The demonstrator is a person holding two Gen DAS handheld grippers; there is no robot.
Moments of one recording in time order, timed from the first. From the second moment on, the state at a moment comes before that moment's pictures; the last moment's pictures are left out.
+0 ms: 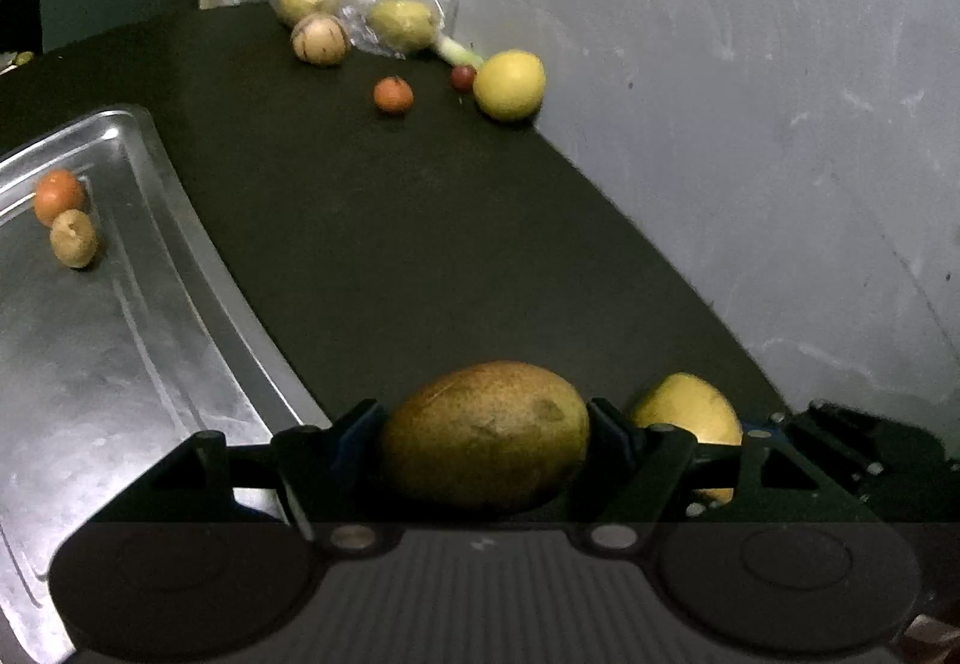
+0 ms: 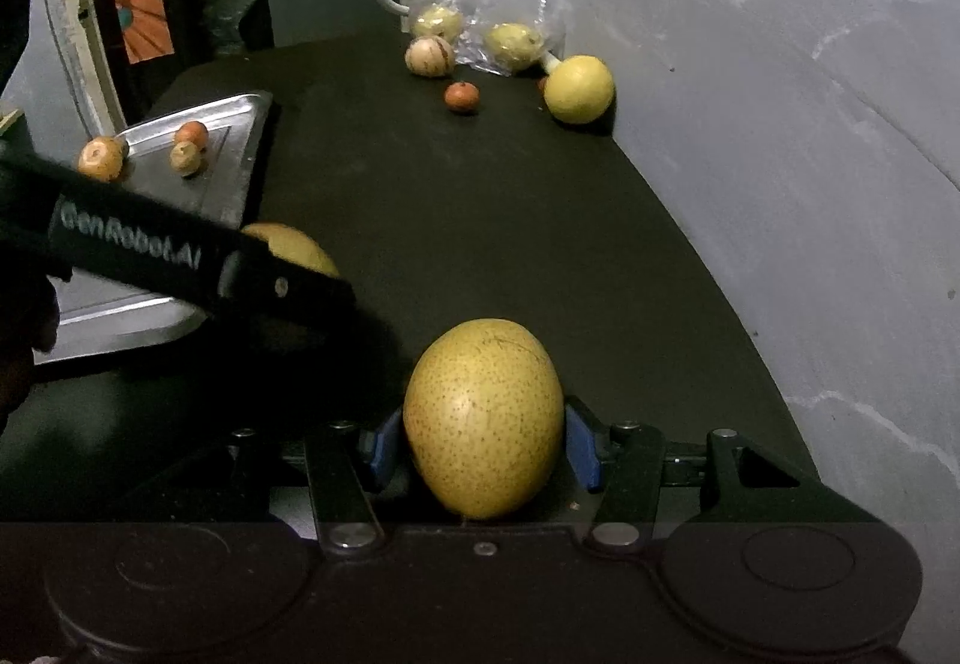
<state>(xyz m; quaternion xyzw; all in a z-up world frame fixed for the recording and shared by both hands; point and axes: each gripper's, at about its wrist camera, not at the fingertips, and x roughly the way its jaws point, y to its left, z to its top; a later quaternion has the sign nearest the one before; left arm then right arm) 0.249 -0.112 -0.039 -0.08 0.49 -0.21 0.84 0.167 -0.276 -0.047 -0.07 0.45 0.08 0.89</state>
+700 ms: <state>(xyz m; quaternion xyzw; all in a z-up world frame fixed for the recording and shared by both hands) 0.235 0.017 -0.002 -0.20 0.43 -0.07 0.88 0.201 -0.192 -0.019 -0.09 0.42 0.20 0.88</state>
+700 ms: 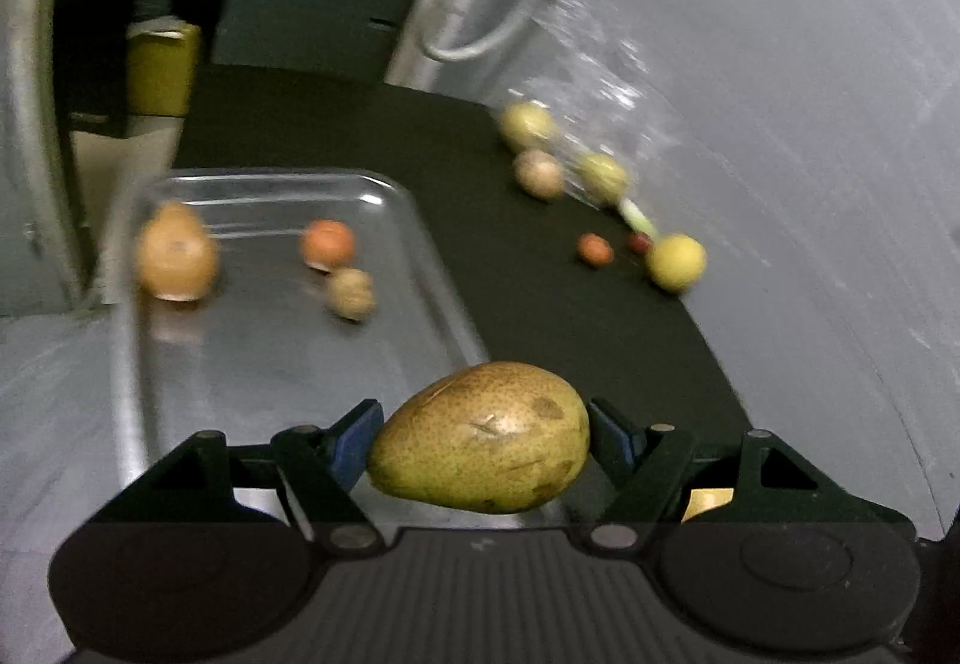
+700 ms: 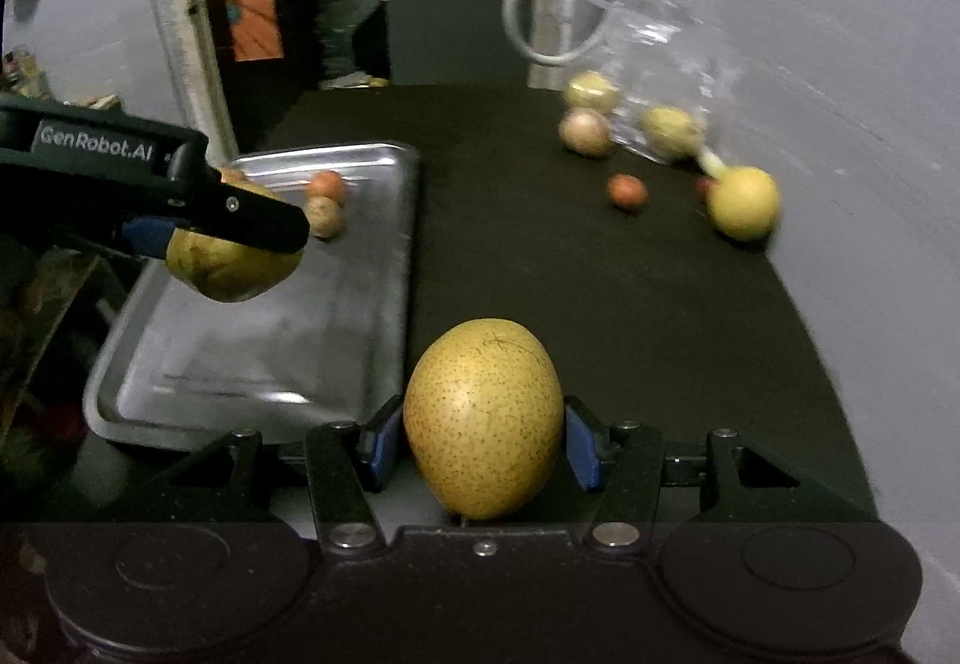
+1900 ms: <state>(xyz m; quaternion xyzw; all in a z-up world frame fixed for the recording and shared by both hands) 0.249 0.121 -0.041 -0.18 0.44 0.01 0.88 0.258 -0.038 -0.053 -0.12 0.42 0.24 0.87</state>
